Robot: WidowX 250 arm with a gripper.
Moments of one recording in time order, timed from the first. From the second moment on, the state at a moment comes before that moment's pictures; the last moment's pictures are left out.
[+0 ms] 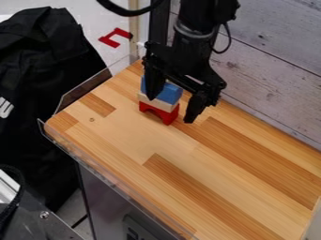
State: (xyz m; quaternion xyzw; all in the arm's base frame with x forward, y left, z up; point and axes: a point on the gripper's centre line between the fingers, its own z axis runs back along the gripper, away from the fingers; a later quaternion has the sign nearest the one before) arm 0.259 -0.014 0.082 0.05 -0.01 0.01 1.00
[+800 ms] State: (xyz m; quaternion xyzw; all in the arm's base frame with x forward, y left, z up) arm 0.271 0.023 0.127 0.05 -0.05 0.06 1.00
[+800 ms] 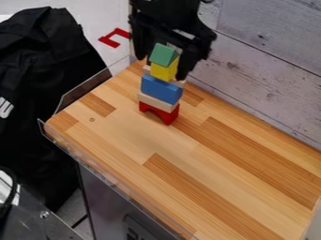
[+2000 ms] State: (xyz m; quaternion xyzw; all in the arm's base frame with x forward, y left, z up) arm 0.310 0.053 0.132 -0.01 -0.05 0.04 1.00
